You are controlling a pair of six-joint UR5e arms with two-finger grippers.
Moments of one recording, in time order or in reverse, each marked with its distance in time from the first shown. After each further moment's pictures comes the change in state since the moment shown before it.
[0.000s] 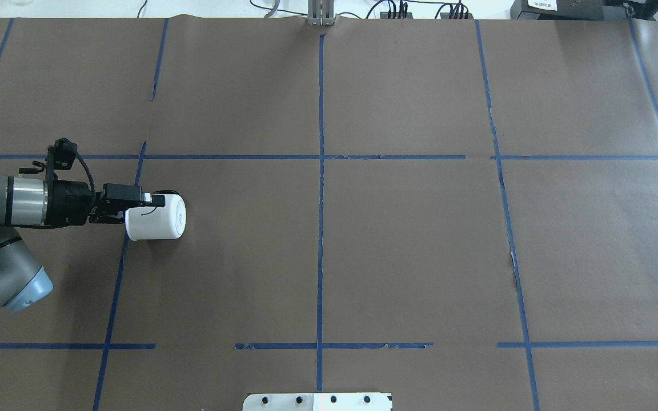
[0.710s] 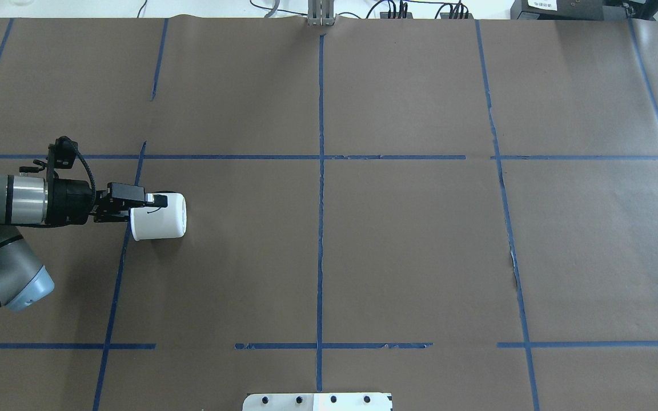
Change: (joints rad) left arm -0.001 -0.002 -0.016 0.003 -0.007 -0.010; right arm 0.000 0.000 0.000 0.000 0.000 0.000
